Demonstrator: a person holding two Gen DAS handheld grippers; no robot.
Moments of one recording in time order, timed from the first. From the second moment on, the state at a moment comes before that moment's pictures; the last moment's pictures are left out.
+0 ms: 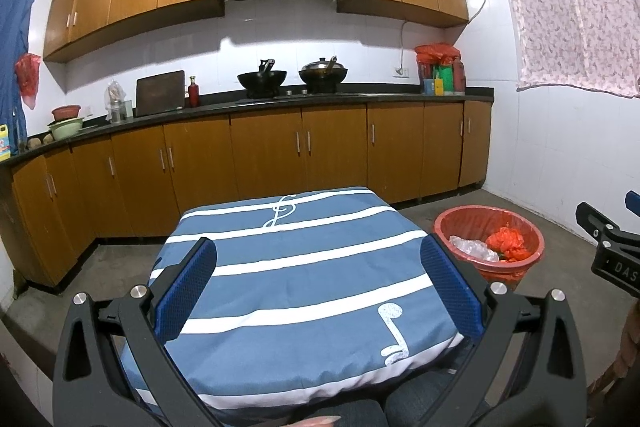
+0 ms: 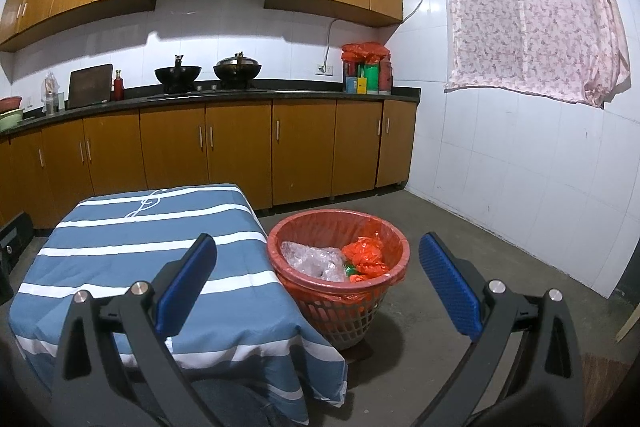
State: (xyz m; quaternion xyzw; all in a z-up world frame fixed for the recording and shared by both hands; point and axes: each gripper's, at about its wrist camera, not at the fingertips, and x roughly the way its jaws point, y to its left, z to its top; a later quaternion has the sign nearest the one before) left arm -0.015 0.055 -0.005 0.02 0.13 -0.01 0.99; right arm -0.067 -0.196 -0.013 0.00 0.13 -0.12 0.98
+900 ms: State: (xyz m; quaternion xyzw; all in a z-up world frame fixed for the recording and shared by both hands) left arm -0.016 0.055 -0.004 0.02 0.13 -0.01 0.99; right arm -0.069 -0.197 -0.012 0.00 0.13 -0.12 0.98
